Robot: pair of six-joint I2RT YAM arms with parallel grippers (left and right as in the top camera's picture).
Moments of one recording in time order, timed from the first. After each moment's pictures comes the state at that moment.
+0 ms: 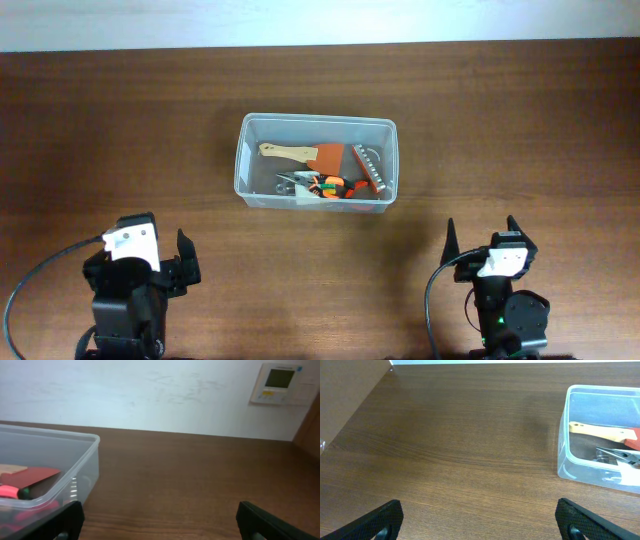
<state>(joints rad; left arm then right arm) -0.09 0.51 0.77 -0.85 -0.32 -0.07 0.08 0.02 0.02 -0.08 0.10 -0.07</state>
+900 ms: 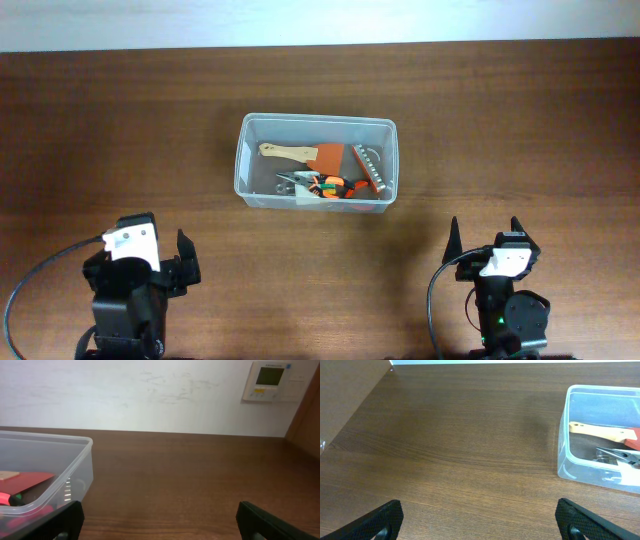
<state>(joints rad) -0.09 0.51 0.77 -0.85 -0.32 -0.07 0.08 0.02 0.02 -0.08 0.13 -0.05</state>
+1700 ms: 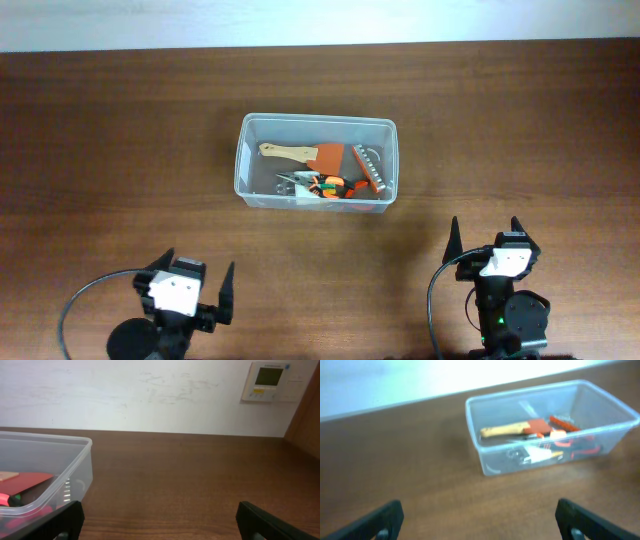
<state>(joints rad) -0.09 0.06 0.44 -0.73 0.12 0.15 0.08 0.02 0.02 -0.08 0.13 -0.05</state>
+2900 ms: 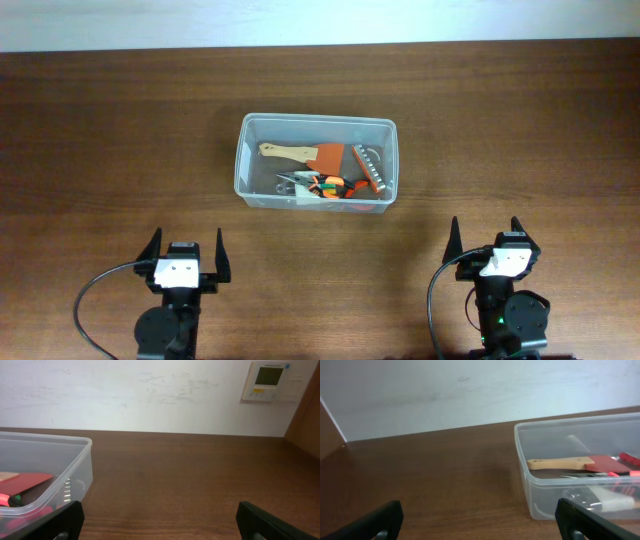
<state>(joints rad) -0.09 0.01 0.05 -0.14 -0.12 0.09 0.08 0.02 0.02 -0.08 0.13 -0.05</state>
